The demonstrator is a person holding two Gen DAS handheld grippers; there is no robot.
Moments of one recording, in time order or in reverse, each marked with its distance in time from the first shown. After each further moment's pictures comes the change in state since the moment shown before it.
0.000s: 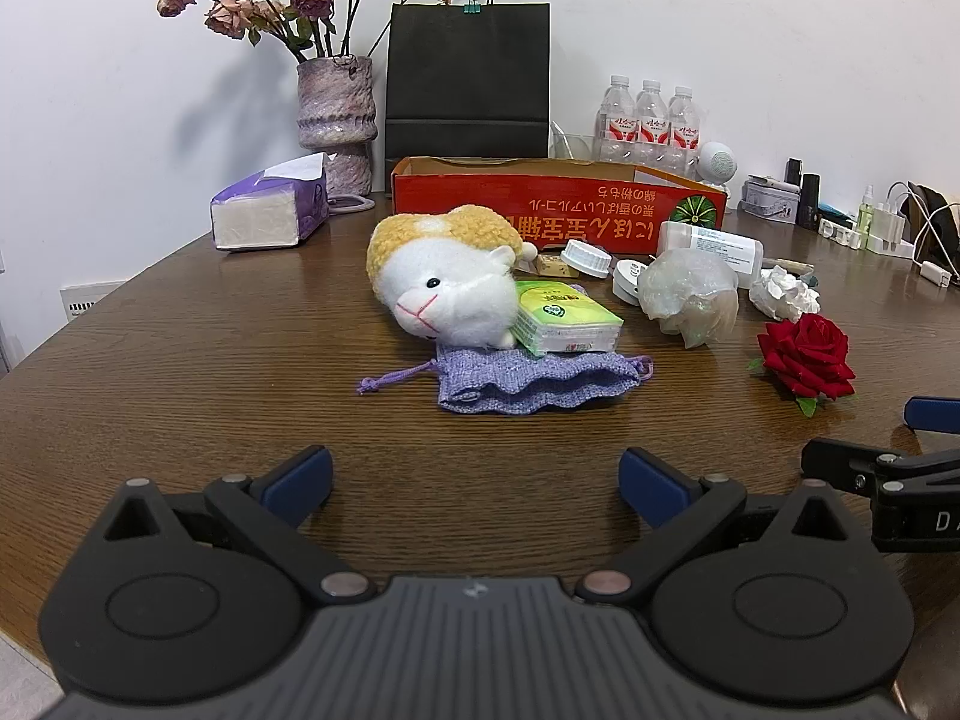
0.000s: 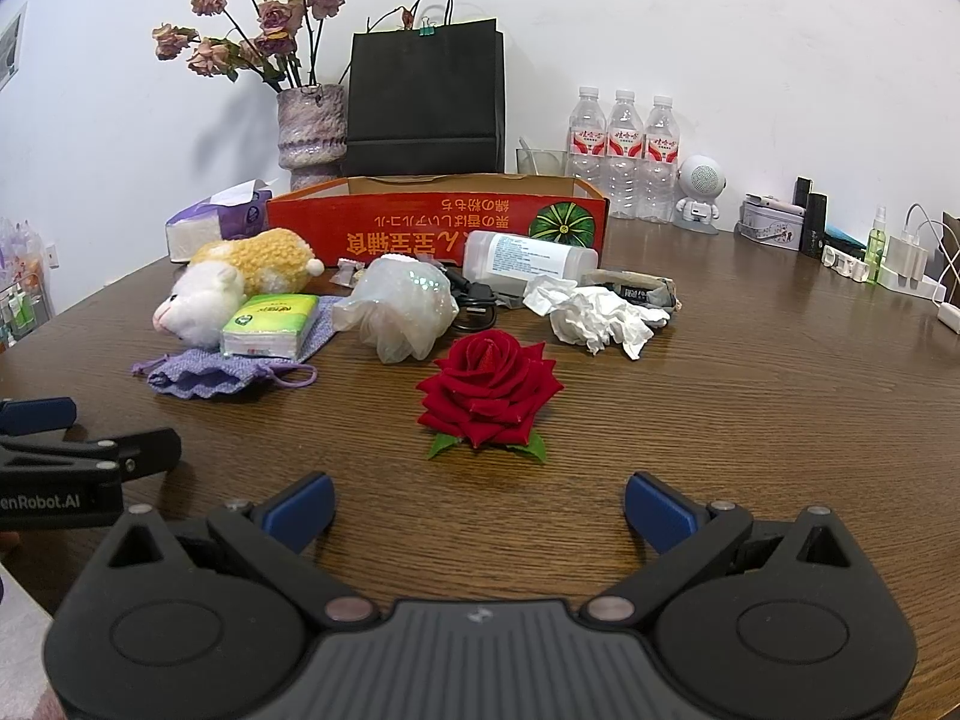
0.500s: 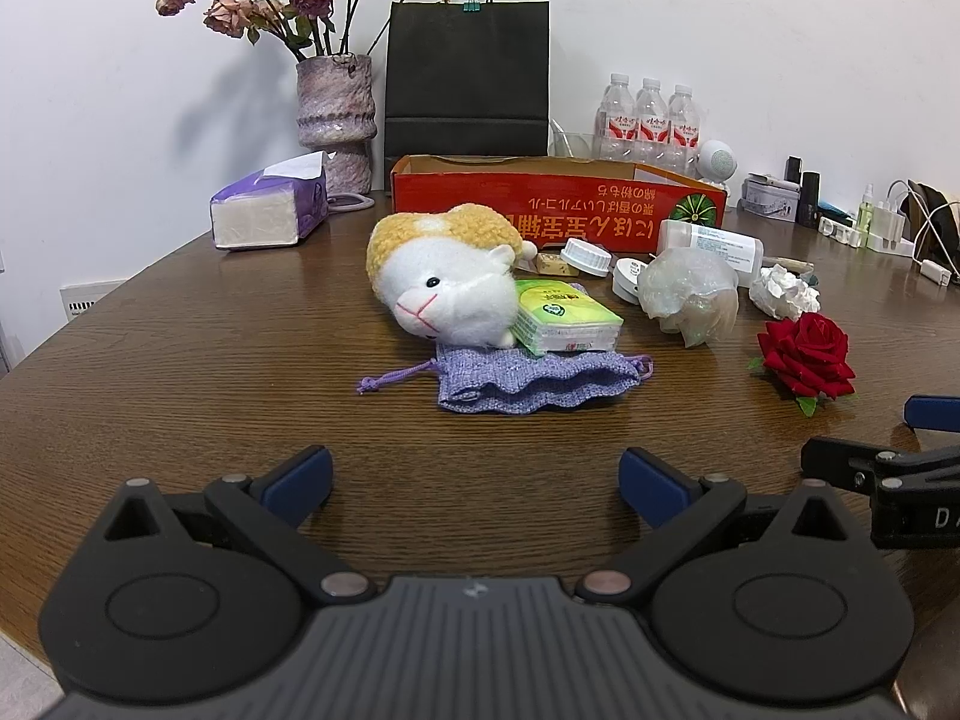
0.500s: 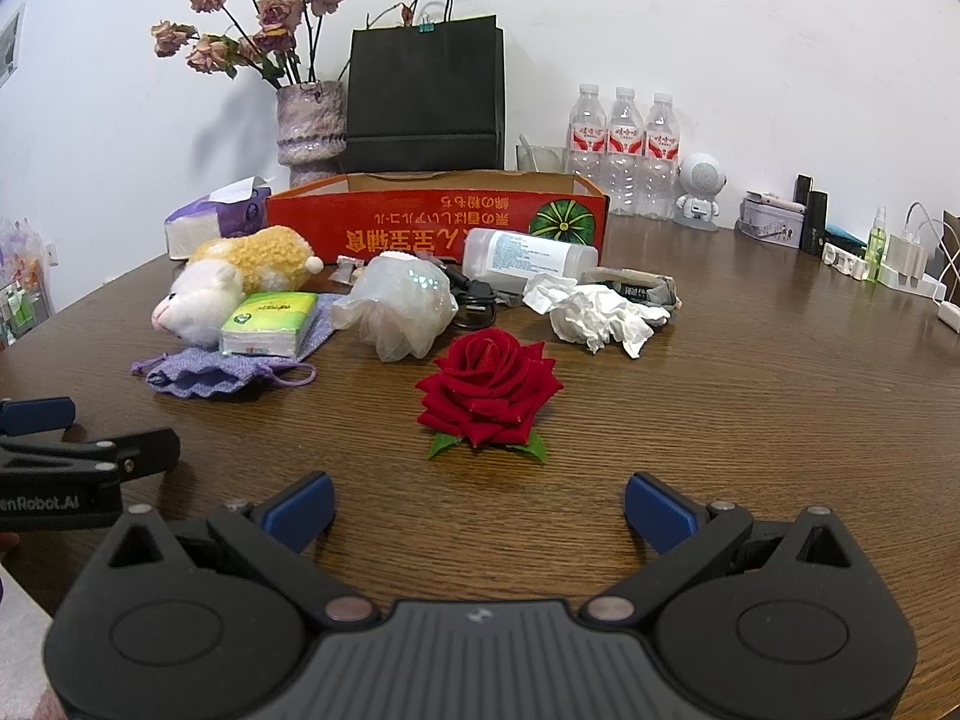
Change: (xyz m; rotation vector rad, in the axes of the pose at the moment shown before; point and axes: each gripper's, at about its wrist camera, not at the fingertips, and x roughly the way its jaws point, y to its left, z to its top) left arm 0.000 0.000 0.000 0.000 0.000 0.000; right arm 0.000 0.000 0.002 0.002 0.013 -0.003
